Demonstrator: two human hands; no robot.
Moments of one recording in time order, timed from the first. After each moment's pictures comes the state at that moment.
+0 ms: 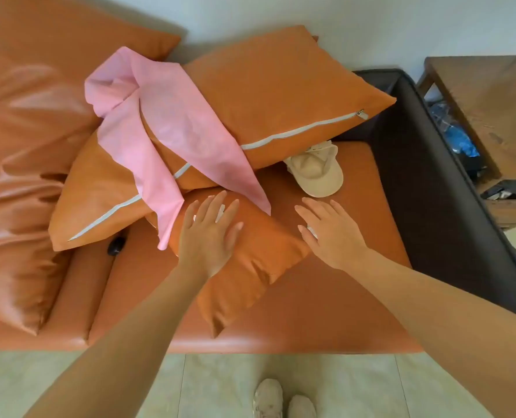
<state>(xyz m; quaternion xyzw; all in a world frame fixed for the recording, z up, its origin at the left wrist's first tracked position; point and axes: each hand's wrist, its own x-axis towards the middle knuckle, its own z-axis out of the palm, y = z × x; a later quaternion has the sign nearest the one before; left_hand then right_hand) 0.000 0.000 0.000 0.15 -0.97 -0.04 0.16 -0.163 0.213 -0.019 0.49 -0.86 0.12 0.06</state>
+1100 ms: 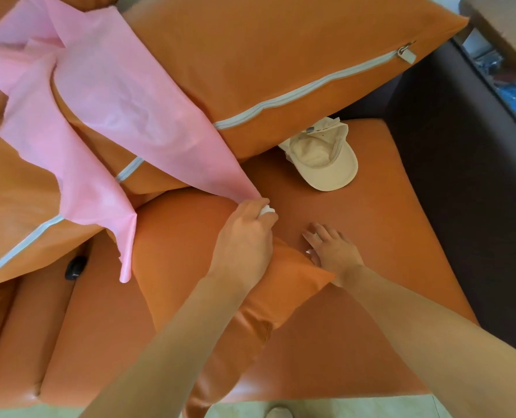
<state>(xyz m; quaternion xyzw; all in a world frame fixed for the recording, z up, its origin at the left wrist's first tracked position) -0.090 0.034 -0.053 0.09 -0.97 -0.16 0.18 -0.214 0.196 -0.186 0.42 -0.90 -0.02 -0.14</state>
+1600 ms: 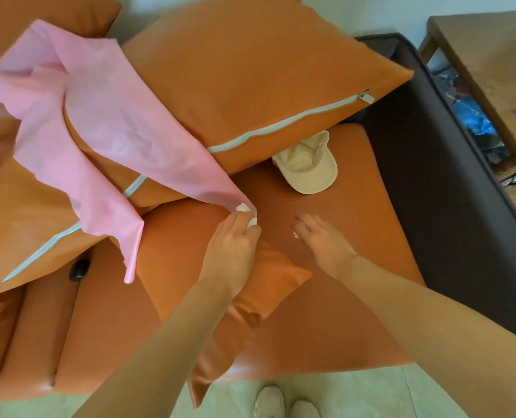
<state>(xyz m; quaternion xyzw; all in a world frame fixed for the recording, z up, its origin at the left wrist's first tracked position) -0.078 0.034 -0.029 0.06 -0.98 -0.11 0.14 -0.212 0.203 -0.102 0.49 -0.87 0.08 -0.03</state>
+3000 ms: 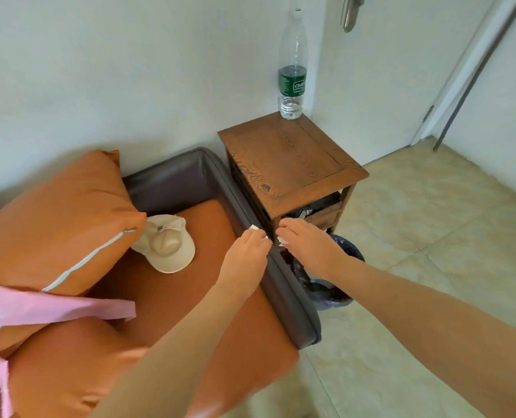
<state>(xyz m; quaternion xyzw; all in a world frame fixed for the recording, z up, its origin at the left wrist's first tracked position) -0.263 0.362 0.120 -0.17 -0.97 -0.11 0.11 -0.316 0.538 0.120 0.42 -0.90 0.10 0.11</state>
